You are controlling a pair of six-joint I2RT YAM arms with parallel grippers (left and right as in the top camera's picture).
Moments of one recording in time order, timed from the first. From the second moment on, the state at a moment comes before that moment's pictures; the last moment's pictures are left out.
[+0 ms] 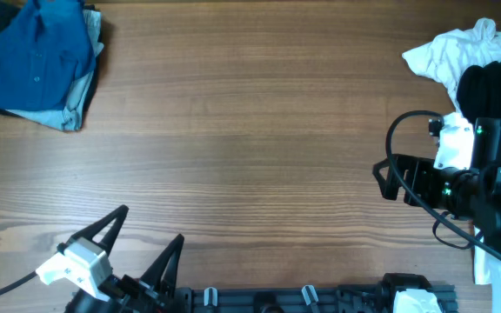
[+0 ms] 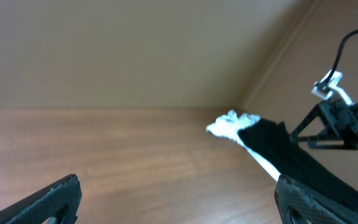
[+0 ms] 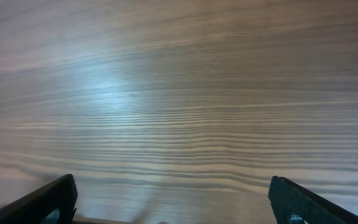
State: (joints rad) left arm 0.06 0.14 0.94 -0.87 0.58 -0.25; right arm -0.07 1.00 1.35 -1.43 -0.23 0.09
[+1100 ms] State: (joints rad) left arm 0.06 0.62 0.94 -1.04 0.51 -0.25; right arm -0.15 1.59 1.72 -1.21 -0.06 0.10
